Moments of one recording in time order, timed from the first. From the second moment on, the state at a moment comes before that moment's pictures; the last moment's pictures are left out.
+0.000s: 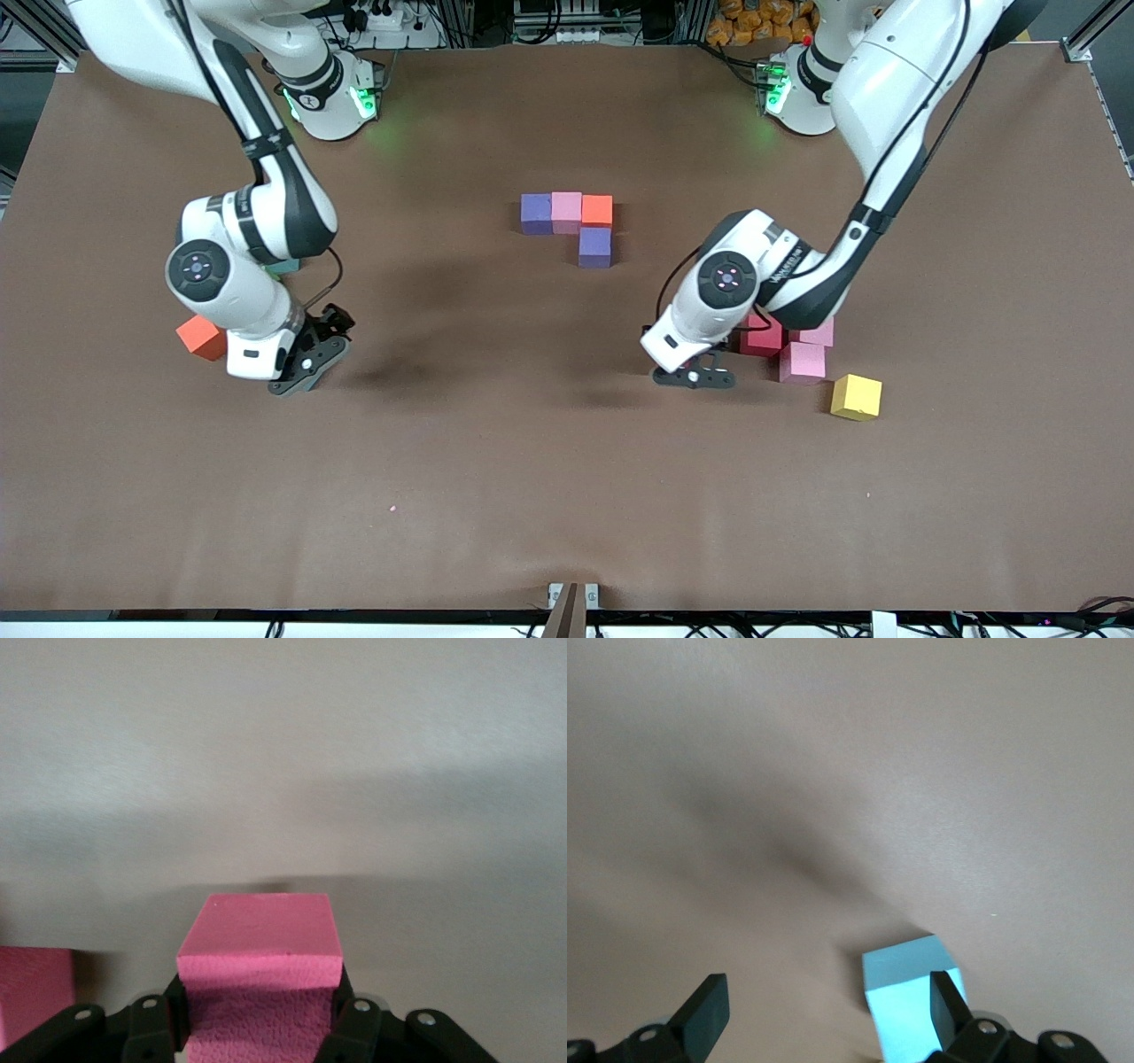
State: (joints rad) left arm -0.14 0.67 -0.50 -1.67 0.34 2.22 -0.66; right arm 0.12 0.35 0.04 -1.99 -0.06 2.33 -0.54
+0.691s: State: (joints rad) left arm -0.21 0.68 -0.50 -1.66 0.30 2.22 -0.85; right arm 0.00 0.43 0.04 -1.99 -0.06 2.38 -0.82
